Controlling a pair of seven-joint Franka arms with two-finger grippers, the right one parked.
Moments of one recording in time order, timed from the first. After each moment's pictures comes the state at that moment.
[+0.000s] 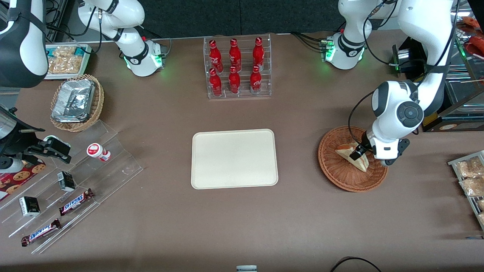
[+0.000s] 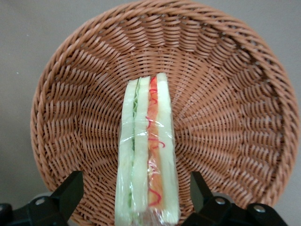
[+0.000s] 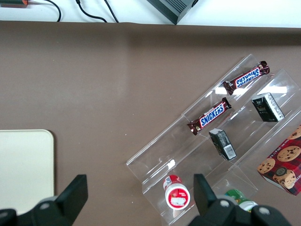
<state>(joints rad) -0.09 0.24 -0.03 -2.20 0.02 2.38 -0.90</state>
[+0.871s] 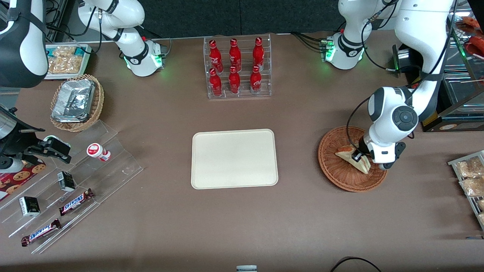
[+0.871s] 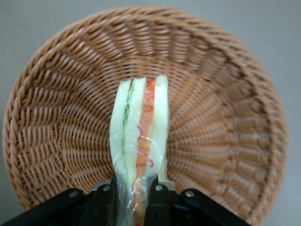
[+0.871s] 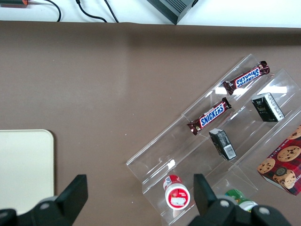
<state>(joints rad) -0.09 0.27 -0.03 -2.16 0.02 2.41 -0.94</state>
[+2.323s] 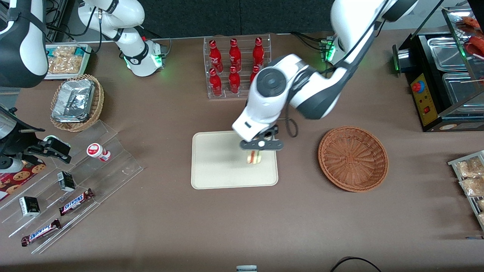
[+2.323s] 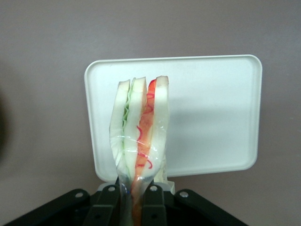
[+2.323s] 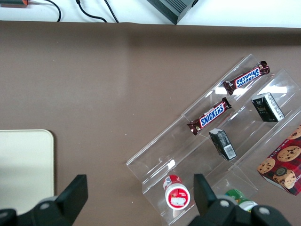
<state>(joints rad) -0.40 0.63 -0.45 -1.29 0.20 1.89 -0.80</state>
